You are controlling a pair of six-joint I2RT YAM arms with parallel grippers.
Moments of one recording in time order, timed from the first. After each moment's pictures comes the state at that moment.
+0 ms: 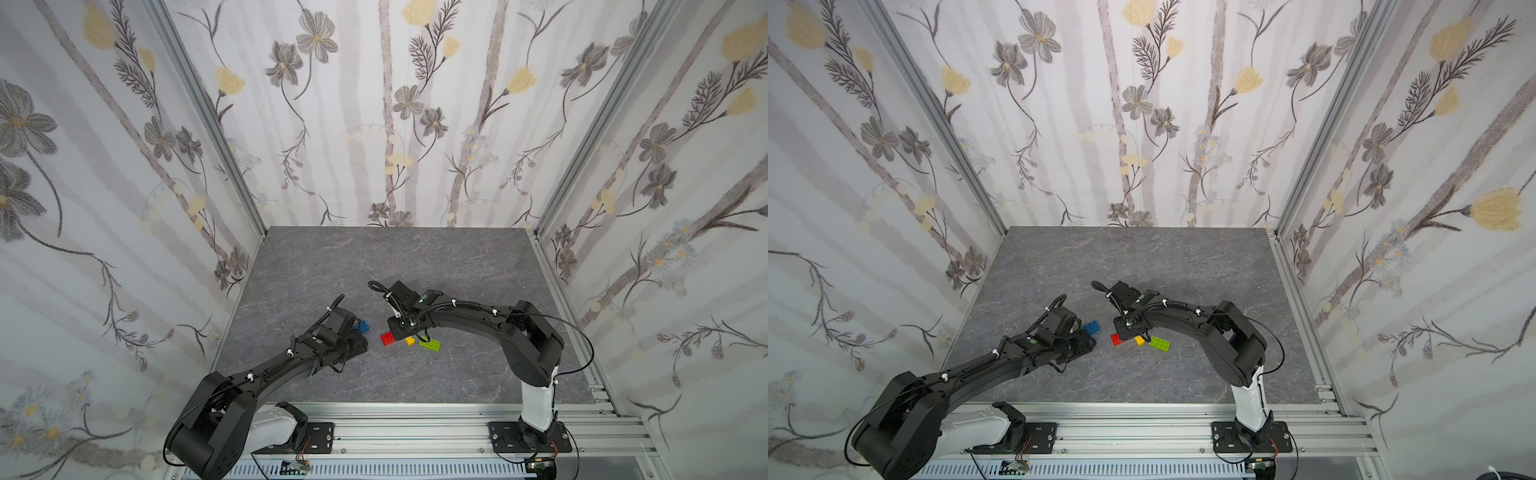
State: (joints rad) left arm -0.55 1.22 0.50 -0.28 0.10 -0.90; right arm 0.85 1.96 1.37 -0.63 0.04 0.47
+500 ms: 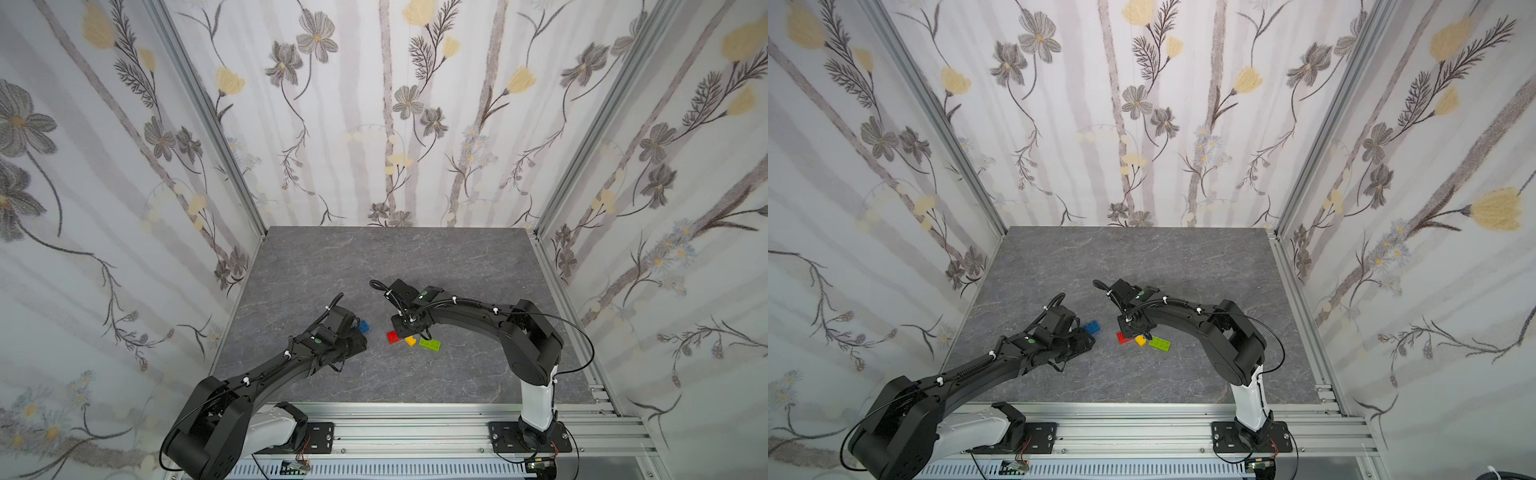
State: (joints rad) left arm -0.54 1.20 0.52 -0.30 0.08 -0.90; right arm 0.85 1.95 1.42 -0.73 0.10 0.49
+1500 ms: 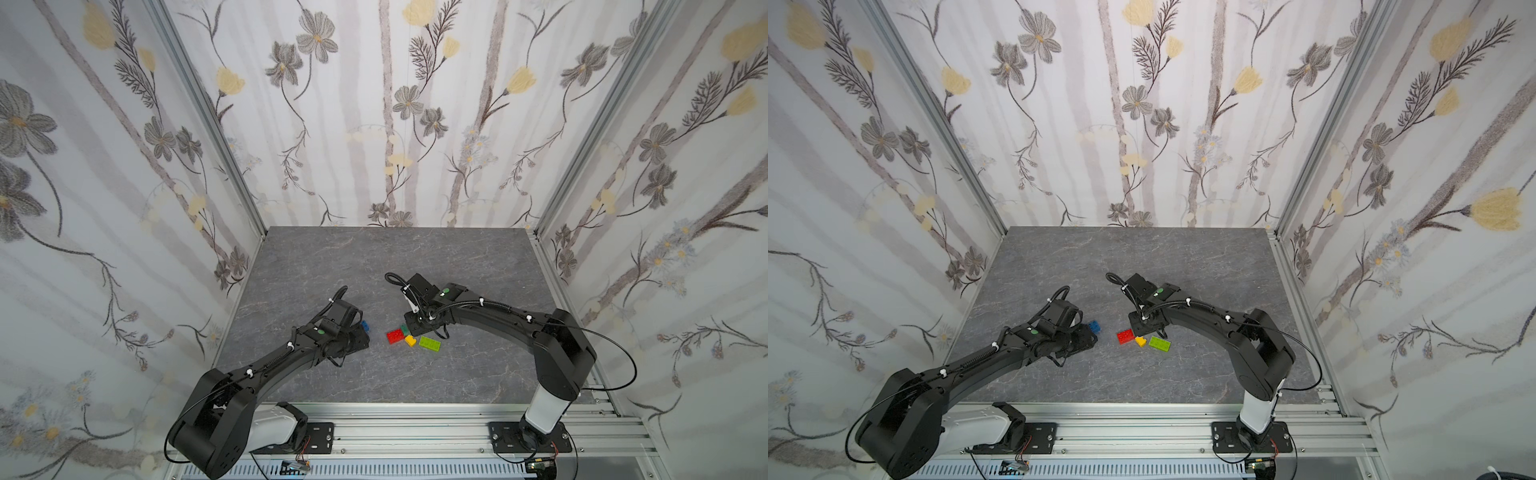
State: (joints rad) left arm -0.54 1.25 0.61 -0.40 0.12 -0.82; right arm 0.80 1.76 1.30 -0.76 0.04 0.43
